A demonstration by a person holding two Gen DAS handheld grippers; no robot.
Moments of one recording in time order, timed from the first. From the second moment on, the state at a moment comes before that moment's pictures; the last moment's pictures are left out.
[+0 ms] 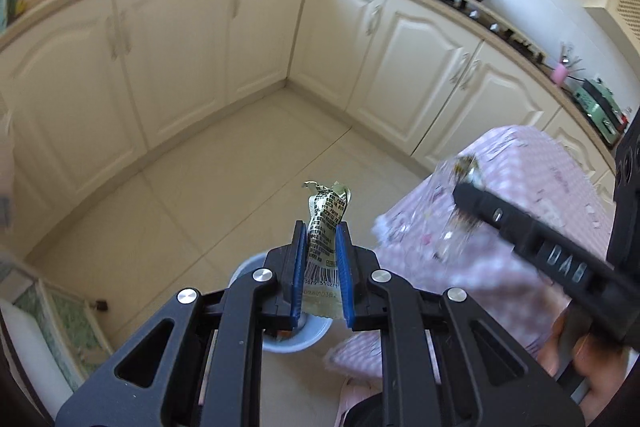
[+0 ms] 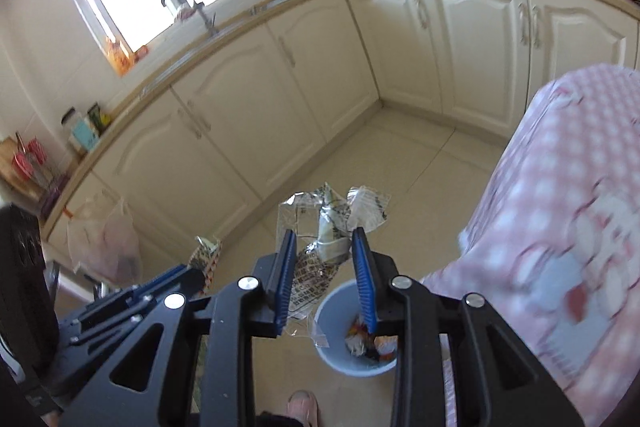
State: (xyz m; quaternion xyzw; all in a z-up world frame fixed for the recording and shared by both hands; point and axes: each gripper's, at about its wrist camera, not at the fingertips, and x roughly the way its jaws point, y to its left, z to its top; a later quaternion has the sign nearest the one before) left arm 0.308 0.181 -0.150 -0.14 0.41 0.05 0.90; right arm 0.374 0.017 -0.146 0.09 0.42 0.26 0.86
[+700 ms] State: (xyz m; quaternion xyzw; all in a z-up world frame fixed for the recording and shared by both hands) left arm 0.349 0.206 -0.259 -0.16 0.50 0.06 0.85; right arm 0.393 0.069 -0.255 0.03 0.49 0.23 0.84
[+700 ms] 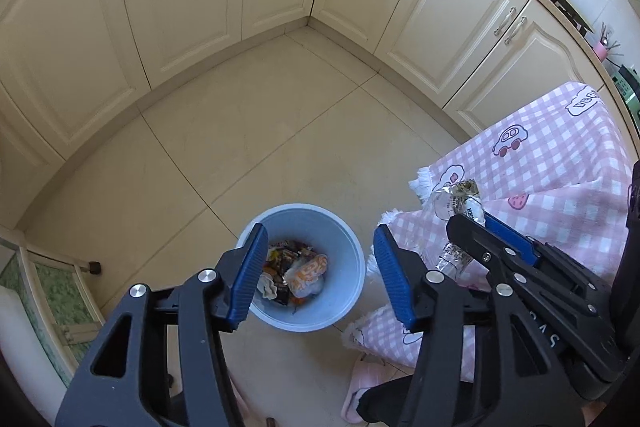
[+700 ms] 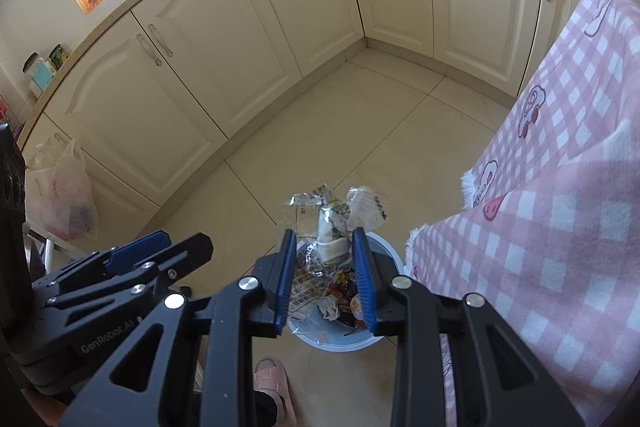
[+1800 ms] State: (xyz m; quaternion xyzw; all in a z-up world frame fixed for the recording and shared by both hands) left arm 0.234 0.167 -0.112 -0.13 0.37 0.04 0.92; right arm 0.283 0.003 -0.113 0.01 0.35 0.21 0.91
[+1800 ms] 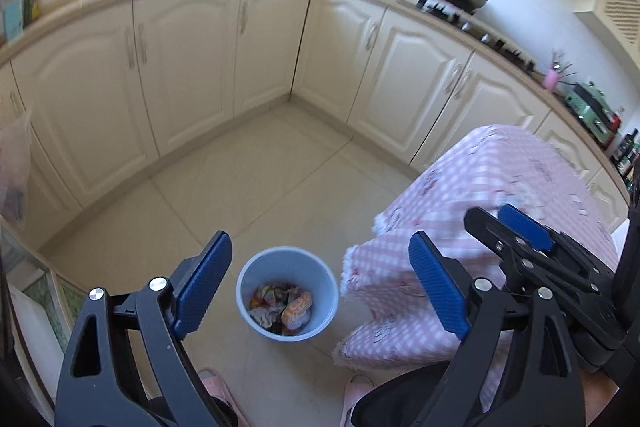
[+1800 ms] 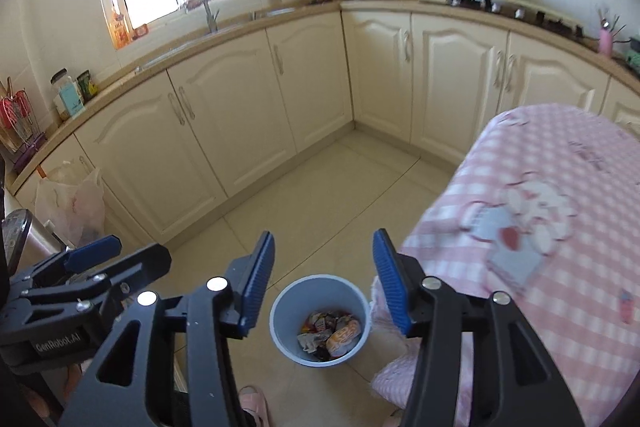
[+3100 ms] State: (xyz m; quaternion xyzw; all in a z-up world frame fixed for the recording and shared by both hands) left arm -0.001 0.021 0.009 0.01 0.13 -0.02 0.99; right arm -0.025 -0.174 0.009 0.01 0.10 0.07 0.99
